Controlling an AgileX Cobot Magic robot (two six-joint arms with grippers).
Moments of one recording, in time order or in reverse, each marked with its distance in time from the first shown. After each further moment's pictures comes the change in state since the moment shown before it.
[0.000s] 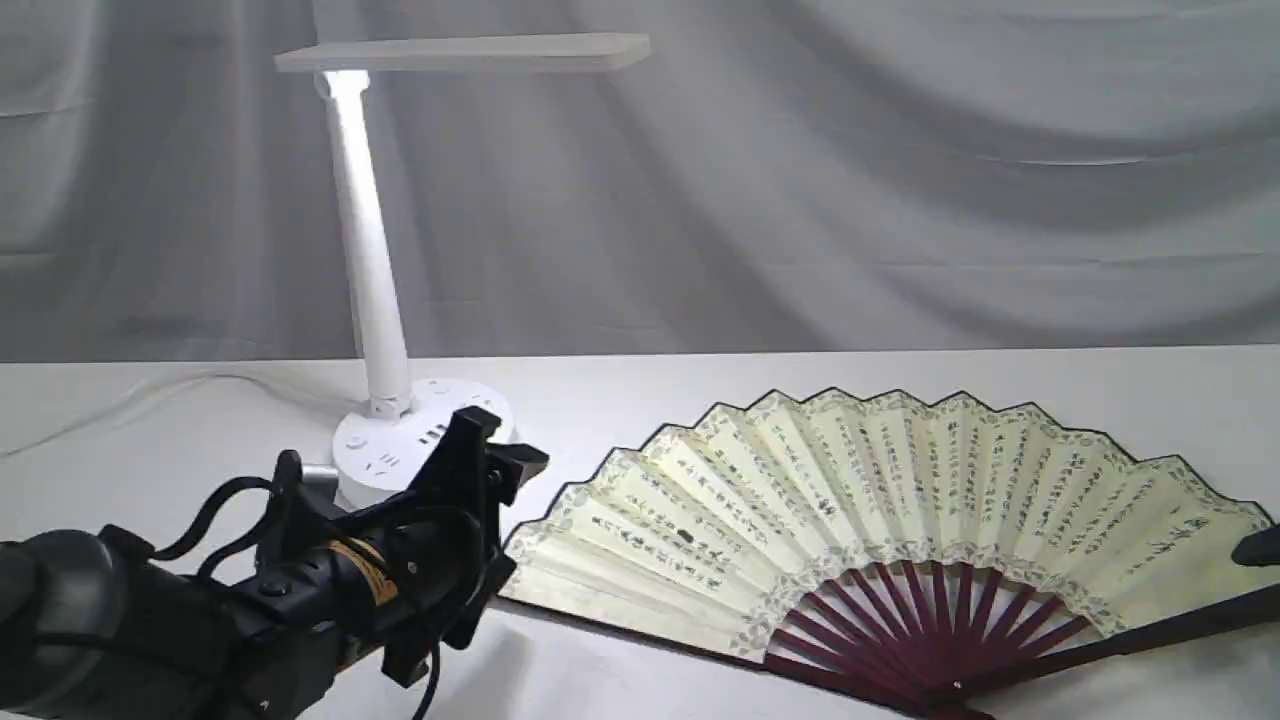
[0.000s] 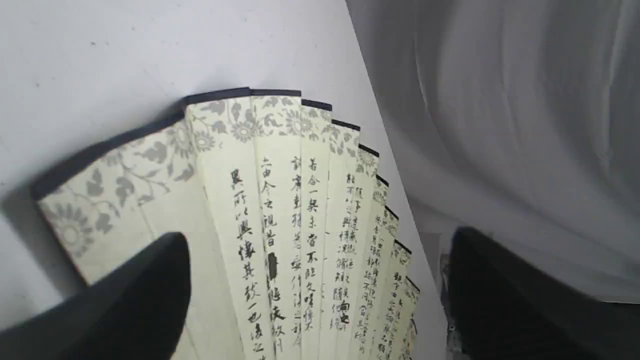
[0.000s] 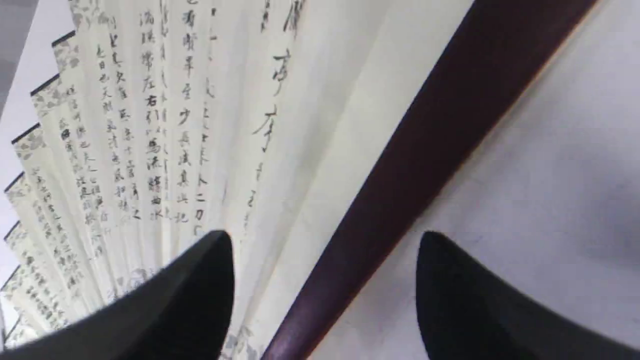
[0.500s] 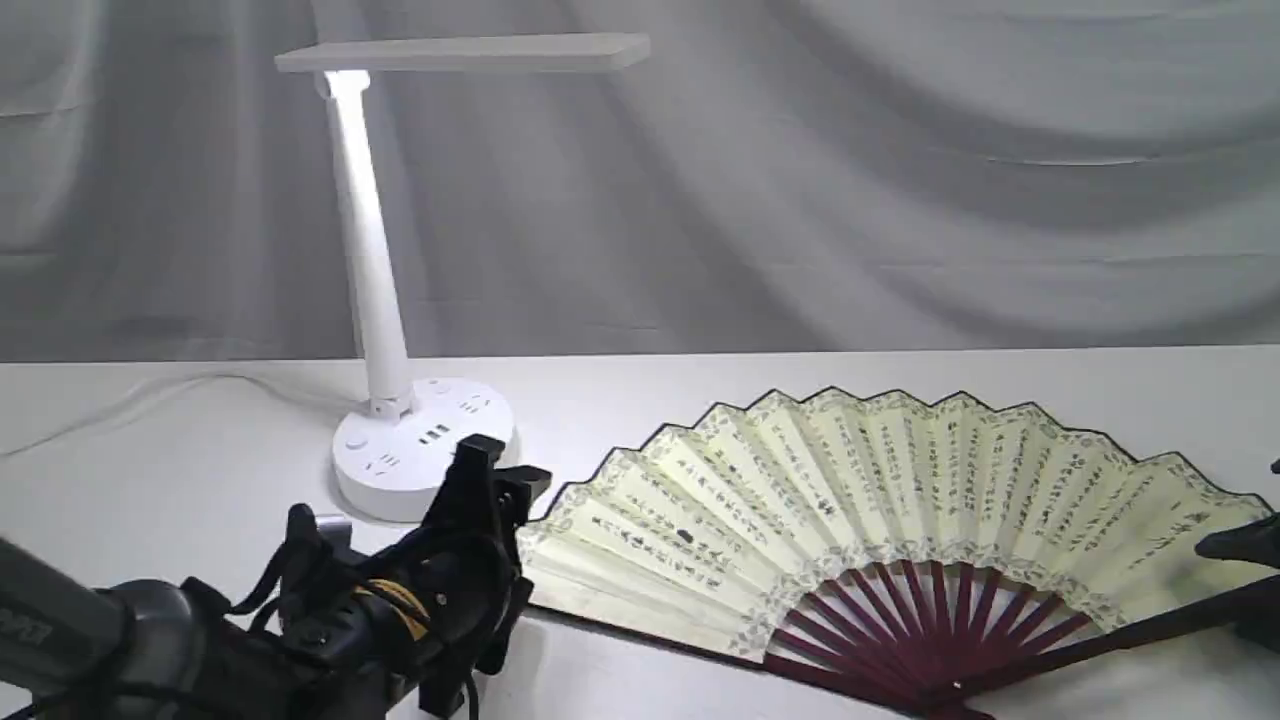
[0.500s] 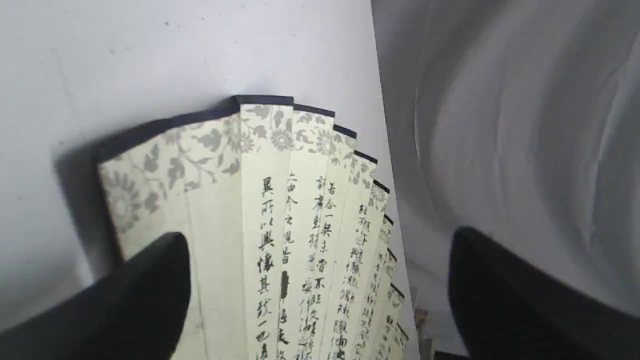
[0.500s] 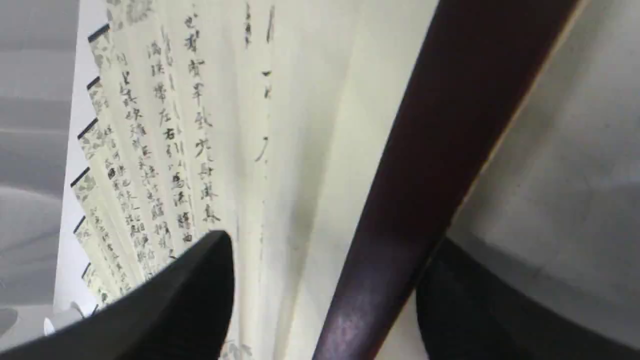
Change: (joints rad) left arm -0.068 0.081 0.000 -0.196 -0.109 0.000; right arm 0.000 0.118 -0.002 0.261 0.075 -0.104
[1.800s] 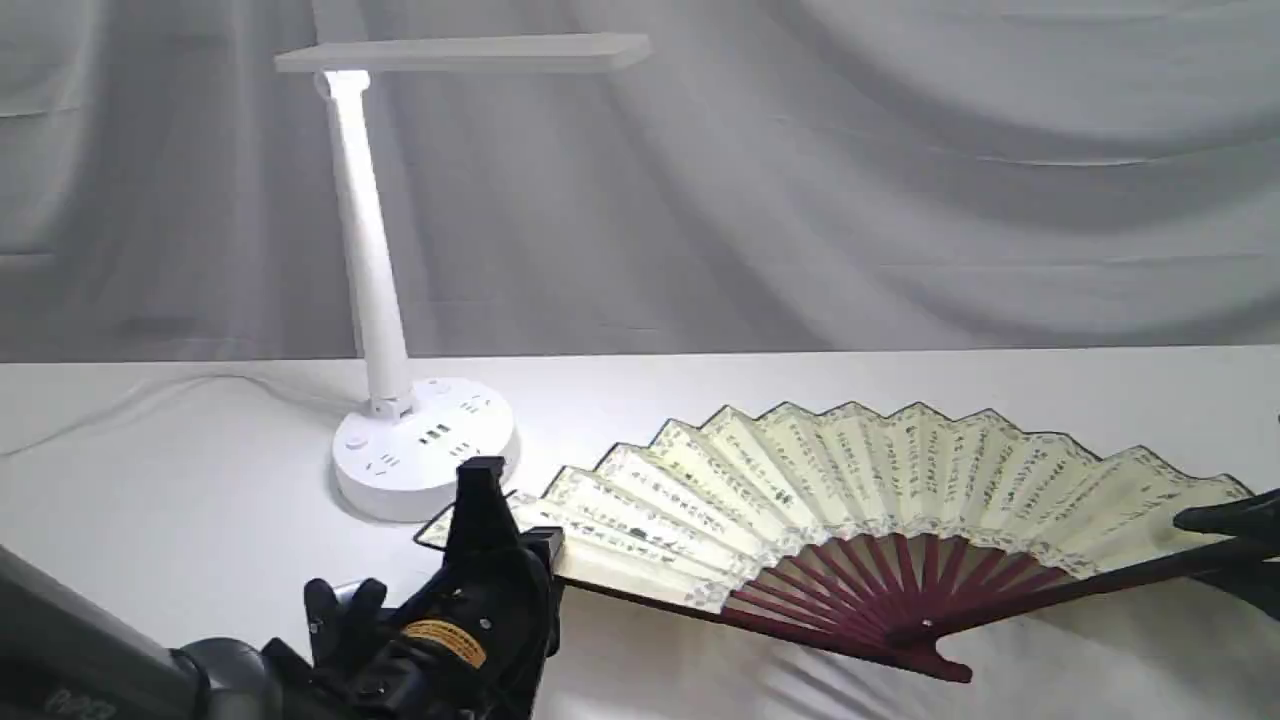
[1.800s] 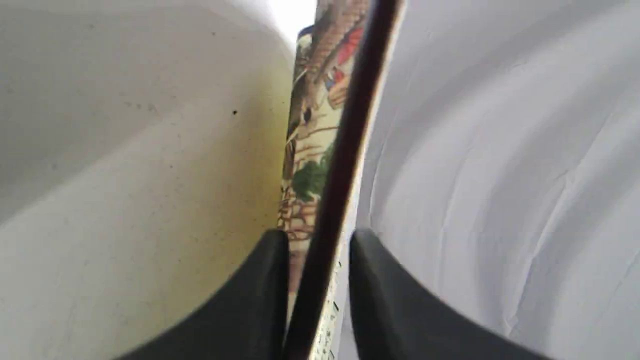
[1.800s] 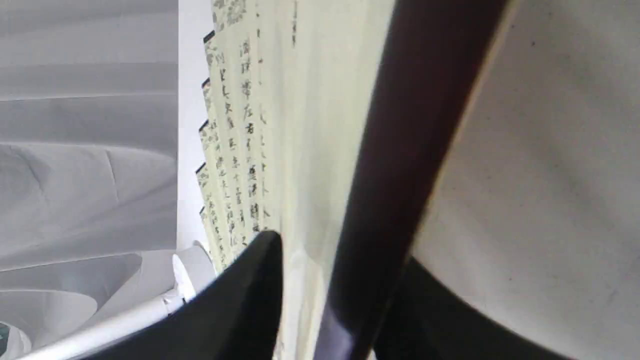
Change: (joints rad) left arm -0.170 0.000 0.001 -0.375 -0.043 -0.095; right arm 0.000 -0.032 -0.001 -0.021 0.183 0.164
